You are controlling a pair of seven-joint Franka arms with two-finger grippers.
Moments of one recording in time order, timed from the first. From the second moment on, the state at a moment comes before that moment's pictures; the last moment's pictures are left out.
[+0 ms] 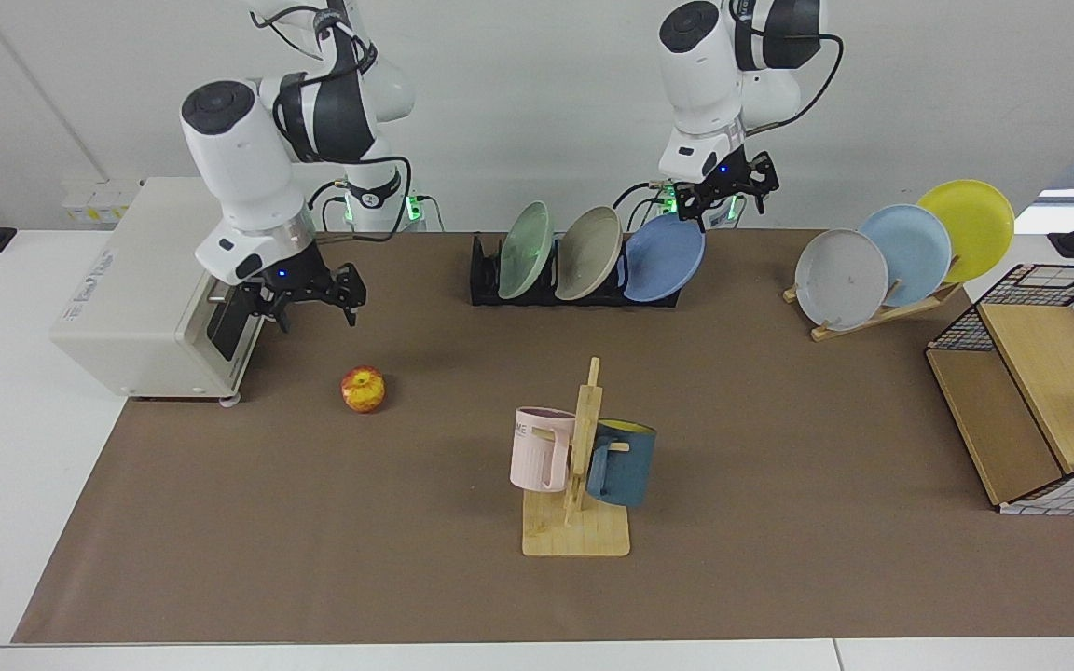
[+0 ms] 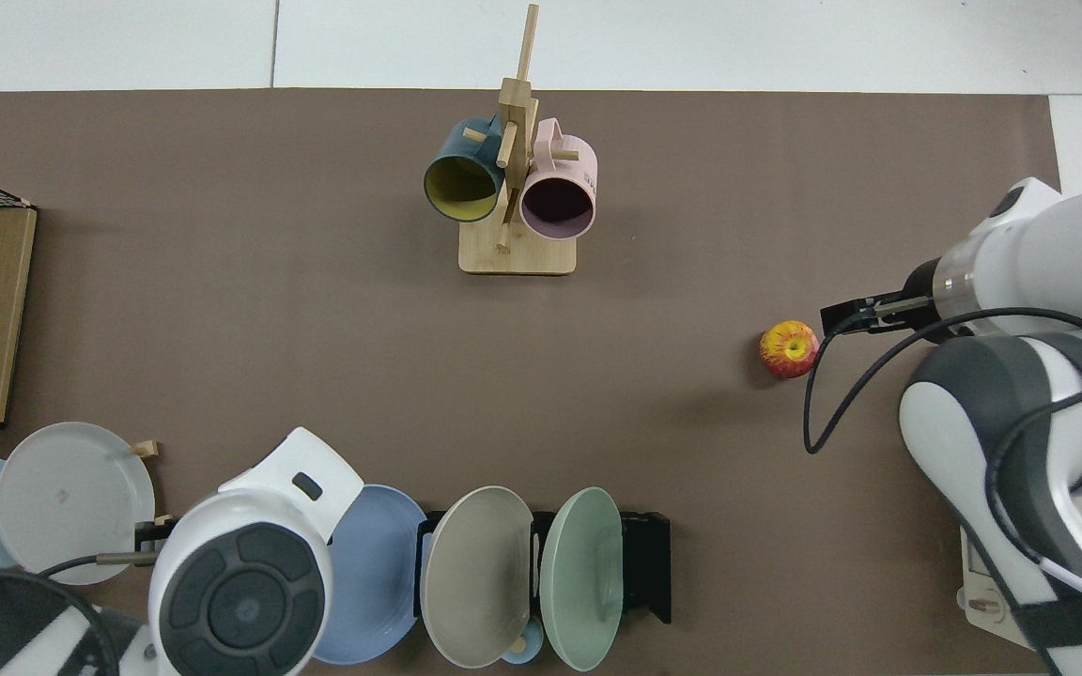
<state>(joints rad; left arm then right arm) -0.21 -0.39 -0.30 -2.23 0.28 1.68 -0.53 0.12 0.03 -0.03 -1.91 0.00 1.99 -0.01</state>
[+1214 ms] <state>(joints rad) -0.20 -0.44 -0.45 -2.56 0.36 1.97 -0.79 0.14 0.22 -0.03 -2.10 0.01 2.34 0.09</state>
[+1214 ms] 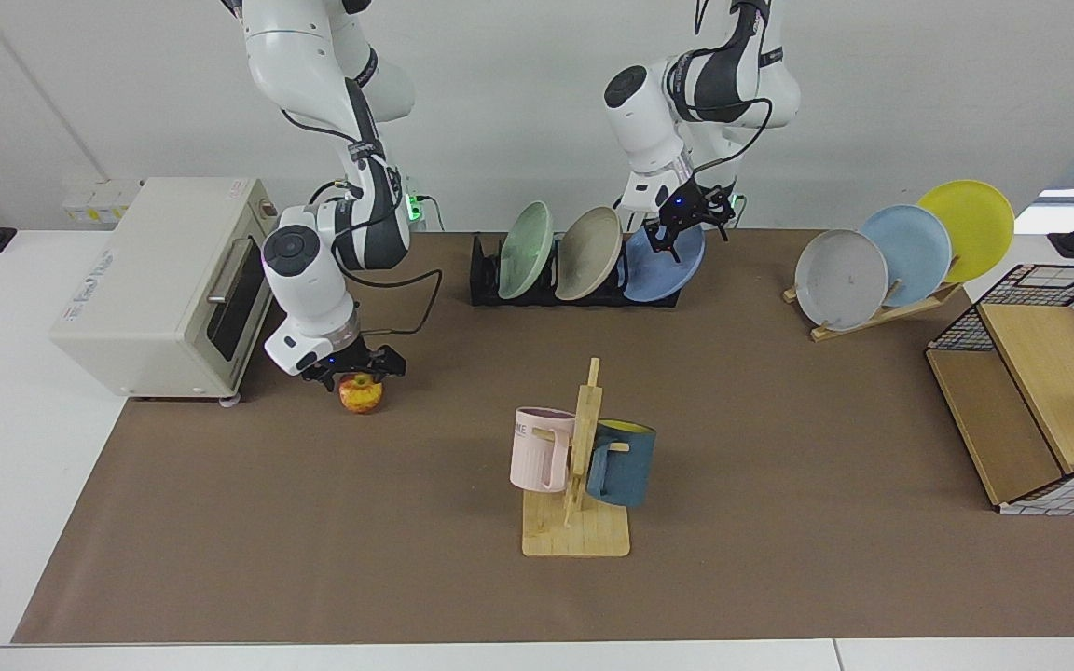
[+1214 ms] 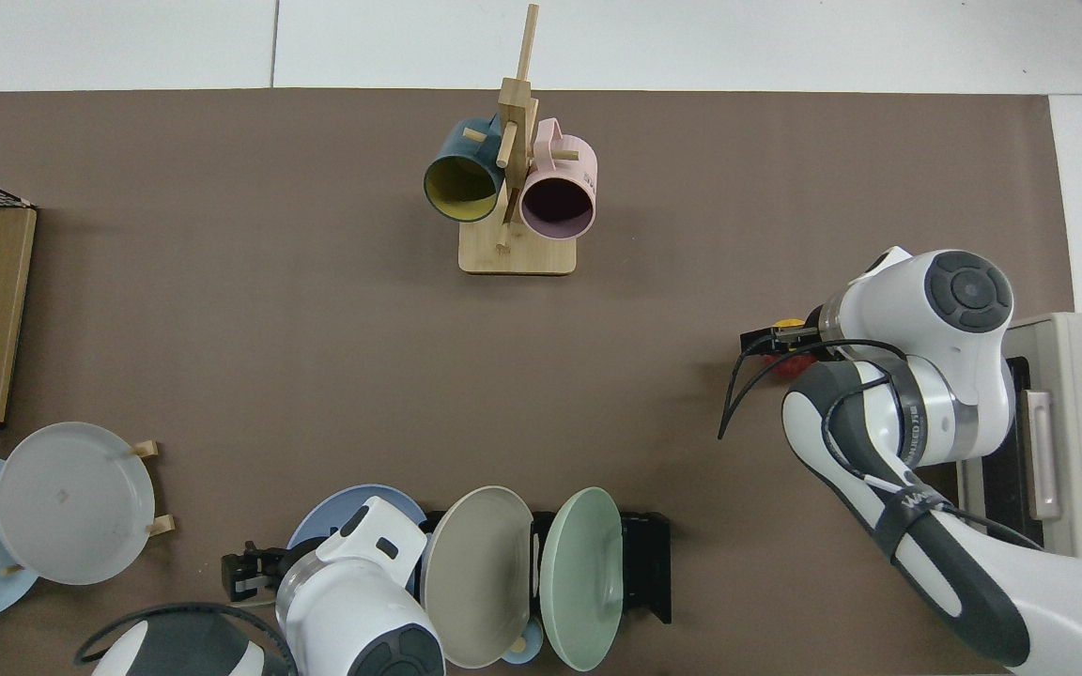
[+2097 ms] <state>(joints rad) -0.20 -0.43 -0.42 -2.56 0.35 1.99 -0.69 0.15 0.26 -0.04 -2.09 0.00 2.31 0.09</state>
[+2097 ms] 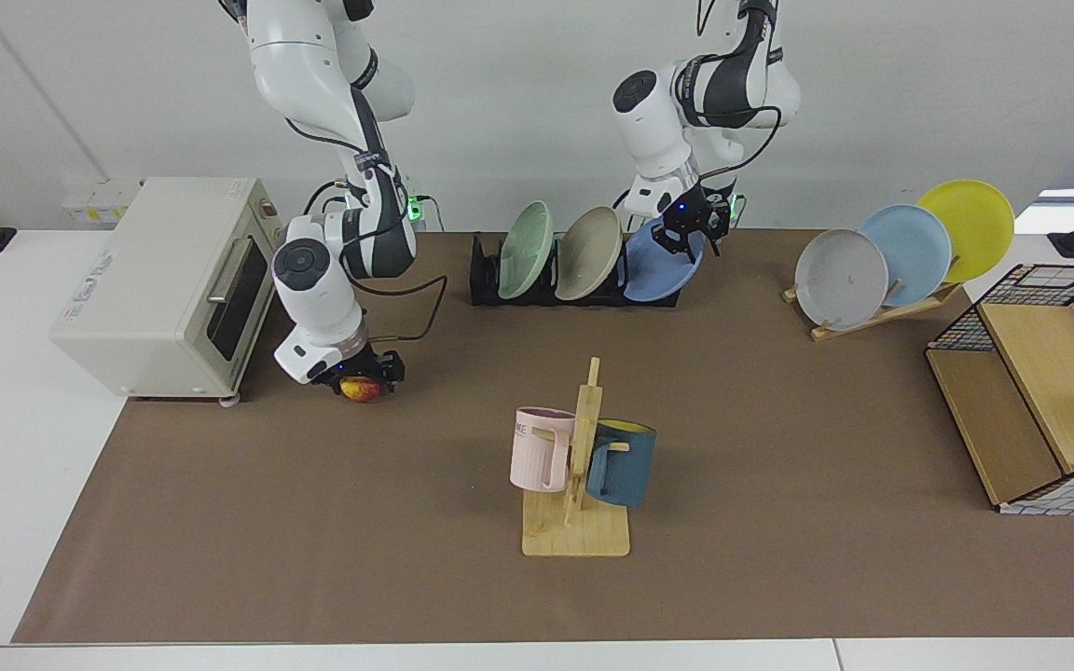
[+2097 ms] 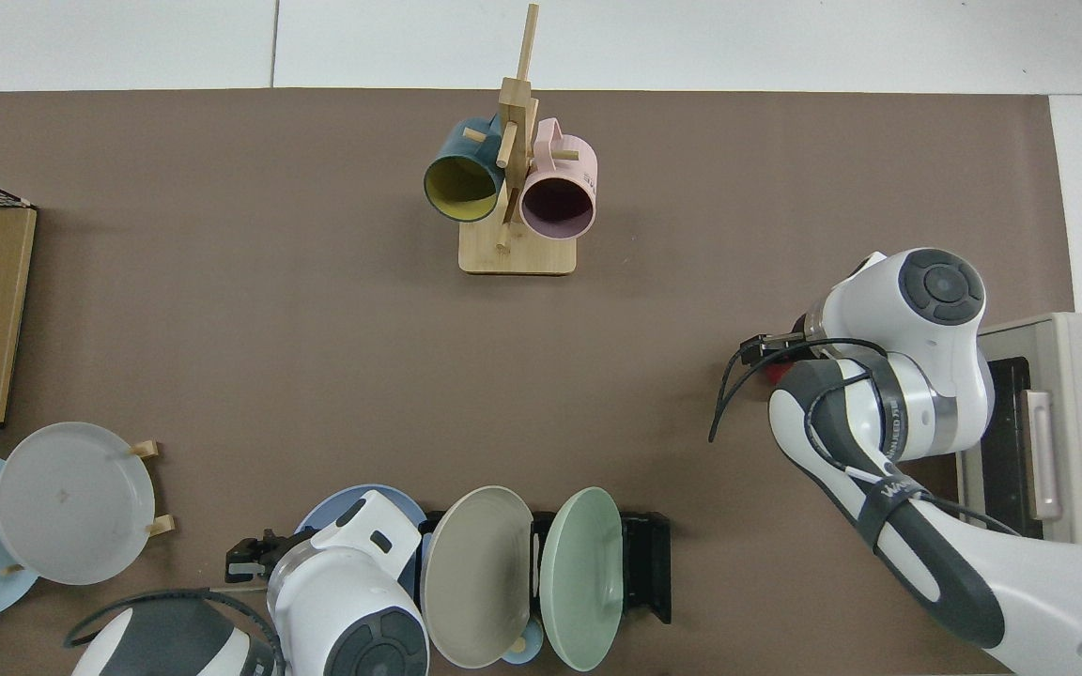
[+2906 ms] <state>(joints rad) -0.20 -0.43 -0.40 -2.56 0.34 2.00 -0.67 0.15 0.21 -0.04 -1.95 -0.02 2.15 0.09</state>
